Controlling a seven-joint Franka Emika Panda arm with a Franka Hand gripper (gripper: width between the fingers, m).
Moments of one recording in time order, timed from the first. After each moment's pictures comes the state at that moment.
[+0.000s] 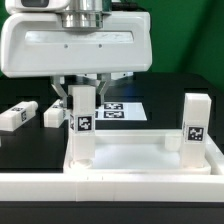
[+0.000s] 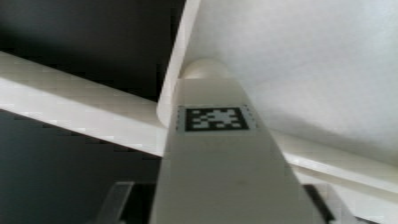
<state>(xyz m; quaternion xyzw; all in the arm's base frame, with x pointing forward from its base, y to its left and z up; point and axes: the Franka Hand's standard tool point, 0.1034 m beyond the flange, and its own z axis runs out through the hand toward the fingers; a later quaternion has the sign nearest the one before) 0.614 -0.065 0.111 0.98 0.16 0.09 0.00</state>
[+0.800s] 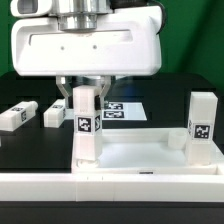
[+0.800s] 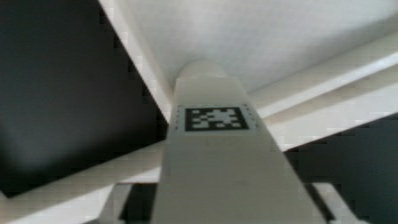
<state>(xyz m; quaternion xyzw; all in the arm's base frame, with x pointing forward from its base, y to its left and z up) 0.615 -0.059 0.110 0.97 -0.23 0.08 -0.03</state>
